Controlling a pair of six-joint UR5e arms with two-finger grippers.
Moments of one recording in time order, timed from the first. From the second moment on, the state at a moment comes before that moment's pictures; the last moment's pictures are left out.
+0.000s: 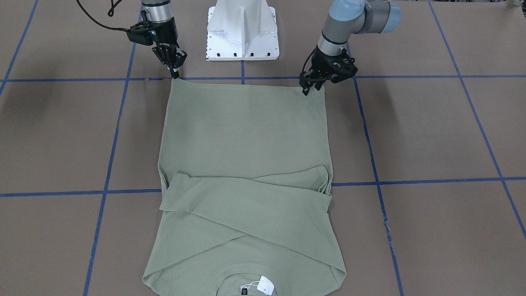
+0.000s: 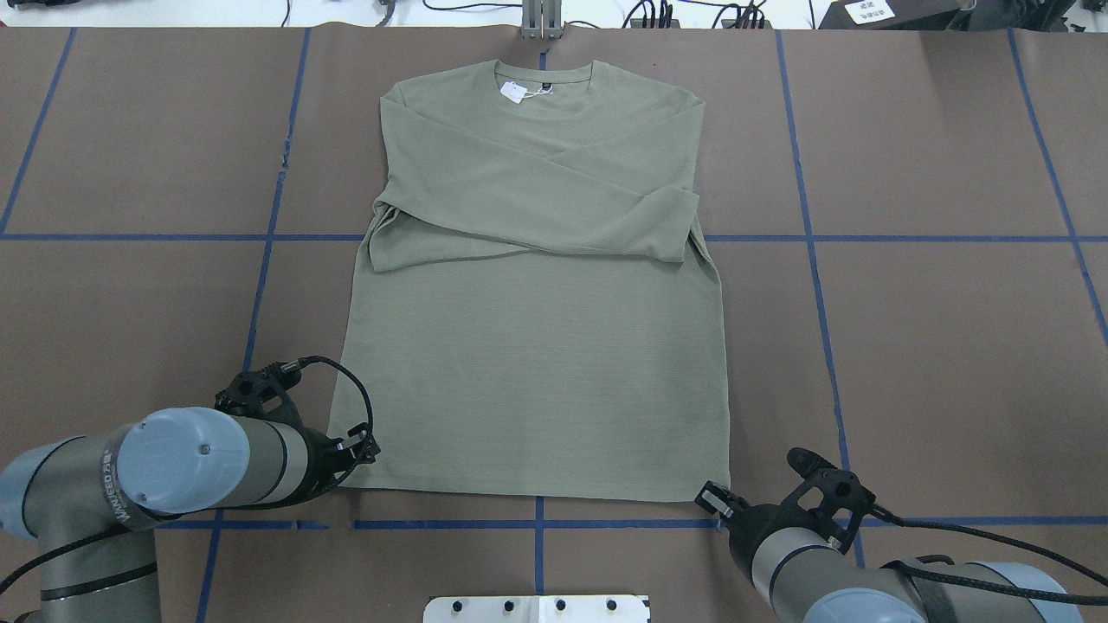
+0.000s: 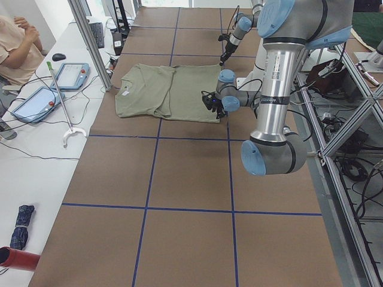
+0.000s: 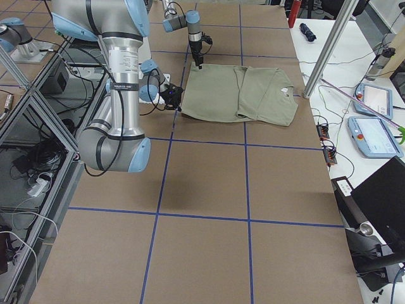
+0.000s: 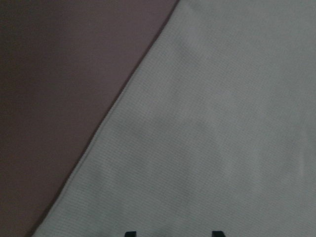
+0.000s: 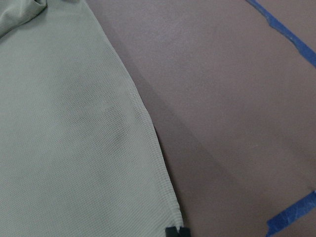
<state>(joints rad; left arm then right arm) -0.29 -1.72 -1.99 -1.89 -1.69 -1.88 -0.01 -1.52 2.16 -1.40 1.16 2.18</state>
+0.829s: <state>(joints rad) -0.26 -1.70 -2.02 -1.79 -1.69 -1.88 -0.01 -1.51 2.16 -1.40 1.16 2.18</state>
